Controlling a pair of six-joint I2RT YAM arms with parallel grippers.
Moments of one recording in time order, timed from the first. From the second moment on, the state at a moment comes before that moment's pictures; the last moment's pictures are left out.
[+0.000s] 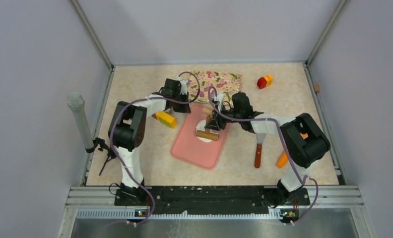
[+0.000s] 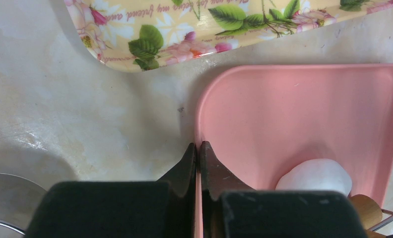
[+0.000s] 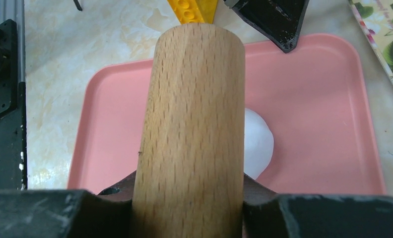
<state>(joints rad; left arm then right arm) -0.32 2.01 1.30 -0.19 0.33 -0.18 0.54 1.73 0.88 0.30 -0.75 -0.08</state>
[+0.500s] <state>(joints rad) -0.32 2.01 1.30 -0.19 0.33 -0.19 0.58 1.71 0.89 0.27 -0.73 -0.16</state>
